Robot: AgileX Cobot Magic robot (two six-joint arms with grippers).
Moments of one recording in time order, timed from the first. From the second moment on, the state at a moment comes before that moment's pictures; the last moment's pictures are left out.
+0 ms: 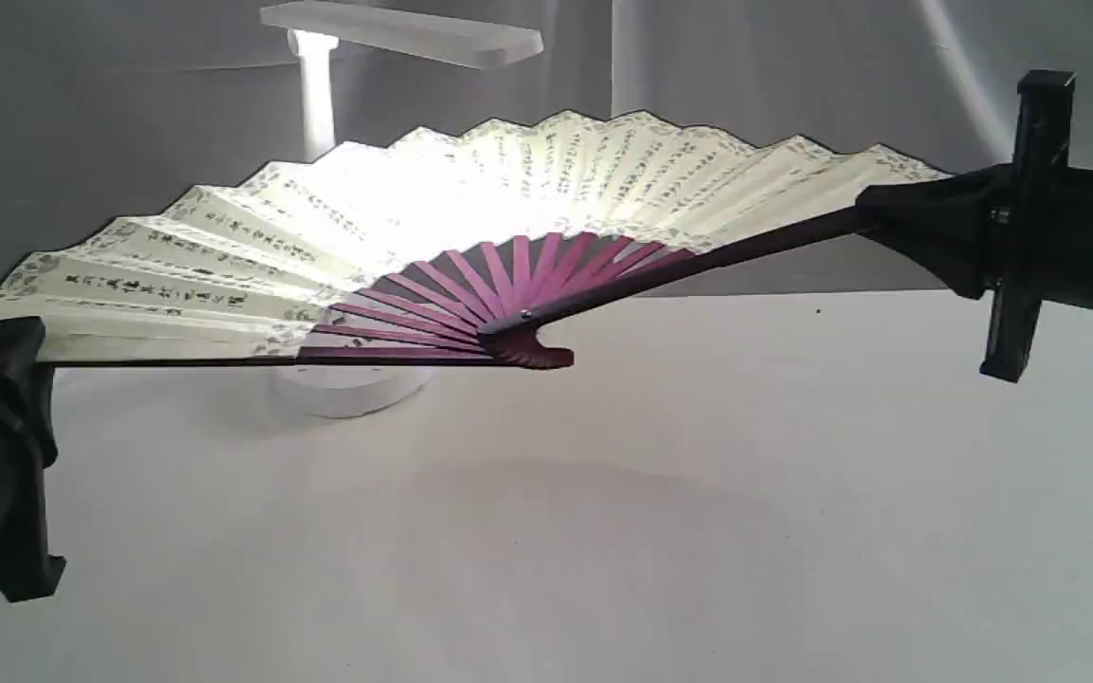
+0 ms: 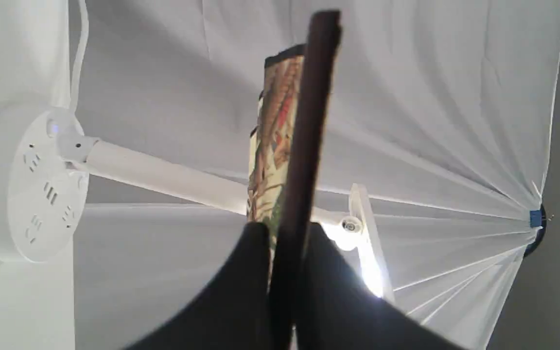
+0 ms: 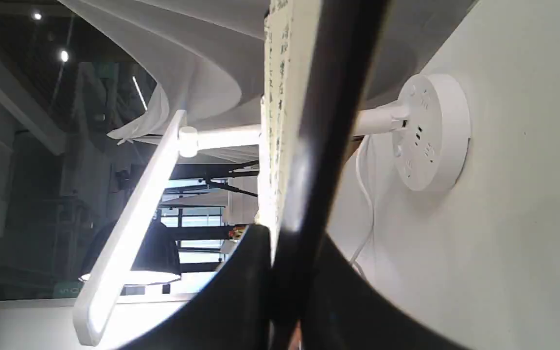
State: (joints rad) left arm -0.59 1.40 -0.41 -0.89 -1.04 -1.17; right arm -0.22 1.80 -1.06 1.77 1.11 -0.73
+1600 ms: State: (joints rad) left arm -0.58 1.72 -0.53 -0.64 -0.77 -1.29; right arm -0.39 1.80 -0.87 1.64 0.91 -0.74
